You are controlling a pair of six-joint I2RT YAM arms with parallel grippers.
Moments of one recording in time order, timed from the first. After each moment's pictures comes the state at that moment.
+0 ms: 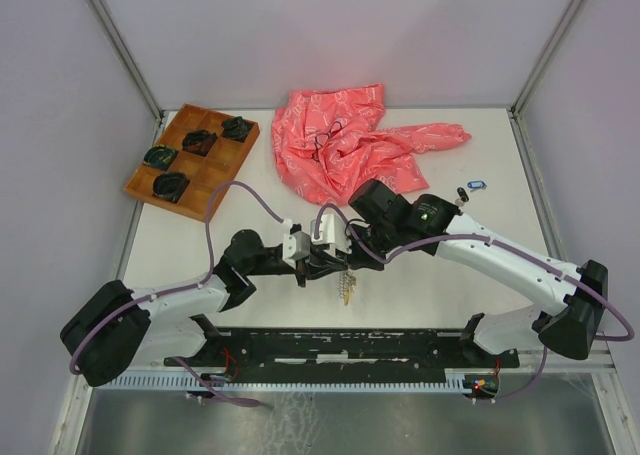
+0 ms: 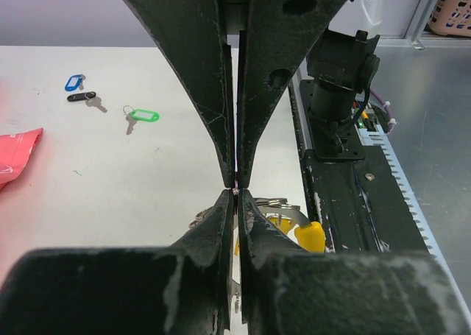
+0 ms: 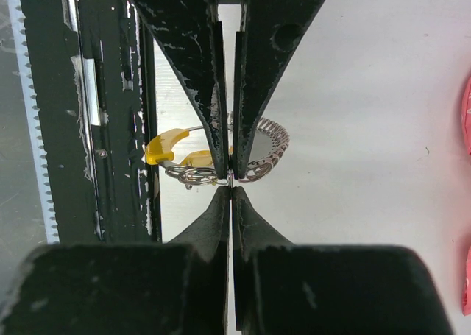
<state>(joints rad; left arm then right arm) -0.79 1.15 0.33 0.91 0.75 -0.02 0.96 1.35 1.29 -0.95 -0.35 -0.53</state>
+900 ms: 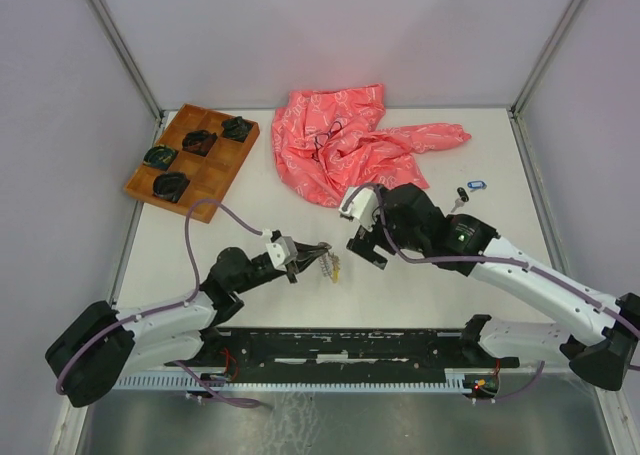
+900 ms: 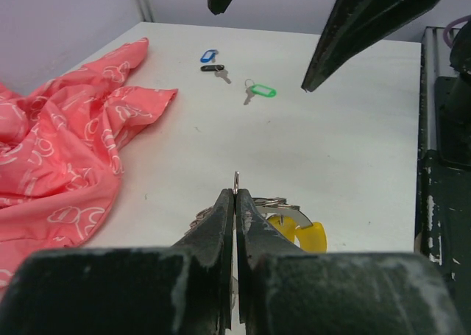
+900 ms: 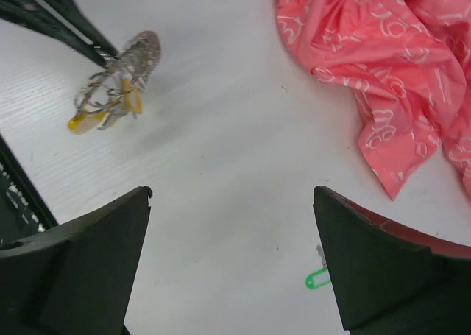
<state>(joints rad) -0.79 1.02 0.18 0.92 0.39 0.09 0.93 1.12 1.10 -0.69 0.04 -0.36</state>
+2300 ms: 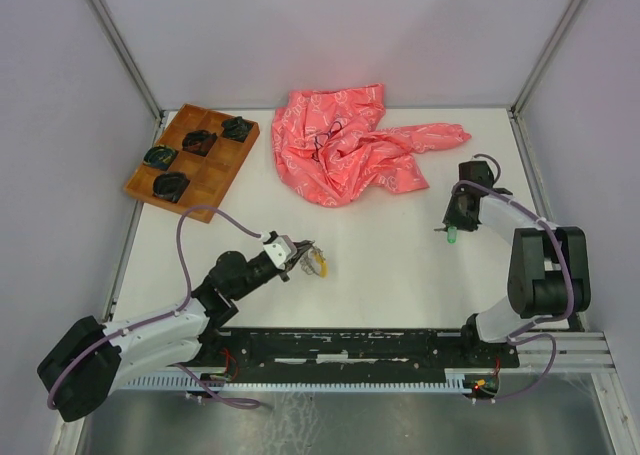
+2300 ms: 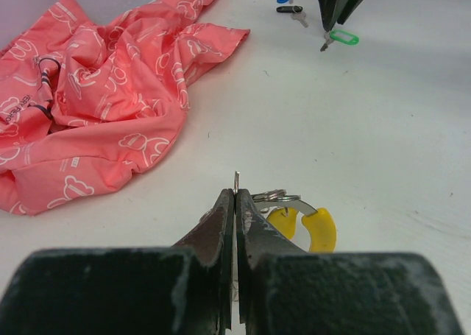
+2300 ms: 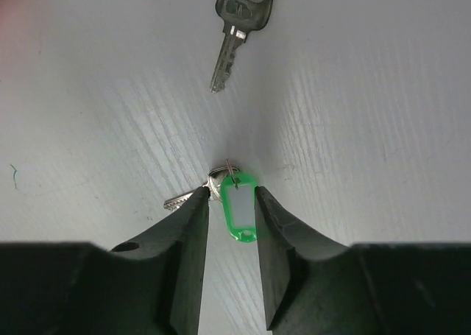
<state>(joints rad) -0.79 0.88 0.14 0.72 0.13 0.19 0.02 1.55 0.87 -0.40 0.16 0.36</state>
